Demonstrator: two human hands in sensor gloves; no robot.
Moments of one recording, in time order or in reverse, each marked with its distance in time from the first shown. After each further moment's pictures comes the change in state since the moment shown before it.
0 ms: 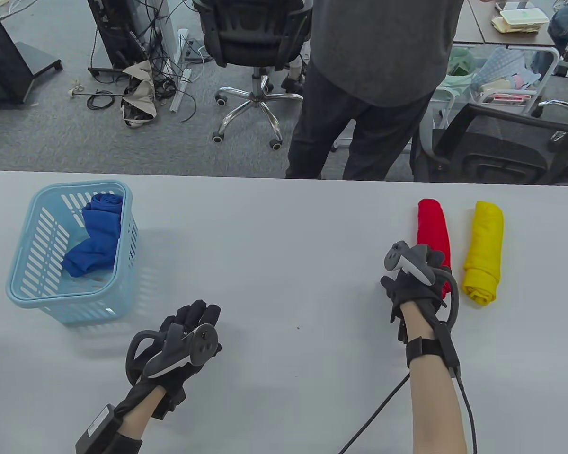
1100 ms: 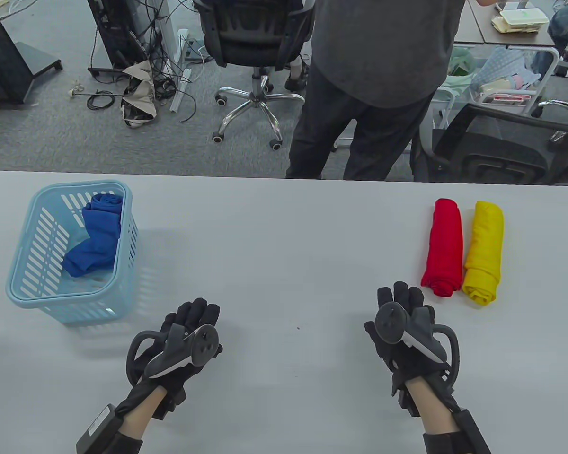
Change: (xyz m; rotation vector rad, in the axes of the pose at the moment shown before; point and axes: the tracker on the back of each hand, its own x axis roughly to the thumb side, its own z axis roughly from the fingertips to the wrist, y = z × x) left_hand 0.003 -0.001 0.001 0.001 0.001 -0.015; right_hand -0.013 0.055 0.141 -0.303 -0.415 -0.027
